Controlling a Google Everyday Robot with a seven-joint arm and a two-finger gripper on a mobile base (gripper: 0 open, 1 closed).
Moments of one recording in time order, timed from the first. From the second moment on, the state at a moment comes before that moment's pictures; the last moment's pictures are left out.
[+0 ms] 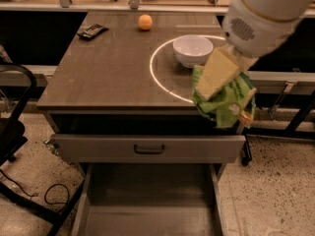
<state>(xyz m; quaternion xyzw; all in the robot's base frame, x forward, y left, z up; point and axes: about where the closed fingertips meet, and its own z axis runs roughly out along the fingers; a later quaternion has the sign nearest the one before) 0.455 -0.137 0.986 -0.33 0.93 -0.03 0.16</state>
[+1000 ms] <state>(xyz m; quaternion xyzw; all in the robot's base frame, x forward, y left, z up) 0.416 -0.175 0.966 -0.28 0.95 0.02 0.15</state>
